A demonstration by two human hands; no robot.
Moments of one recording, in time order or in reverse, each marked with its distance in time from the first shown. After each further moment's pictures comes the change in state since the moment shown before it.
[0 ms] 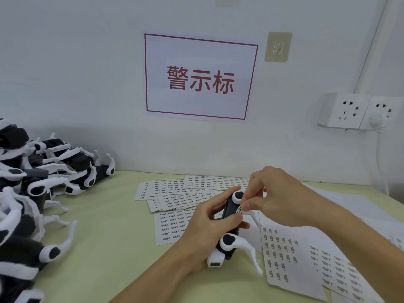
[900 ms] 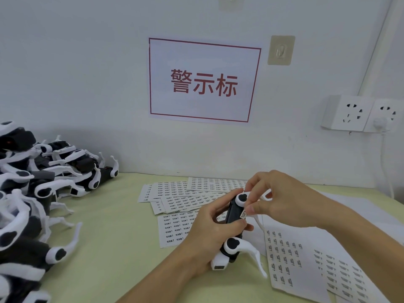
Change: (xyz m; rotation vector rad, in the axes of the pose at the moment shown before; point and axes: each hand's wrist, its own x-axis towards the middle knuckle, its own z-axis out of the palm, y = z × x) left_hand 0.000 0.001 0.001 -0.020 0.020 -0.001; right_hand 0.004 0.008 -0.001 -0.001 -0.064 -0.030
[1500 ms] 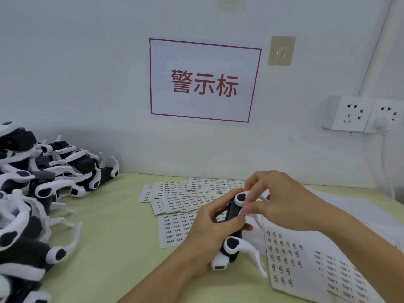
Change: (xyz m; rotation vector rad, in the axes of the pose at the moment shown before) left_hand -0.002 0.003 0.001 -0.020 -0.007 0.021; right_hand 0.000 -0.003 0.005 -0.016 0.066 -0.010
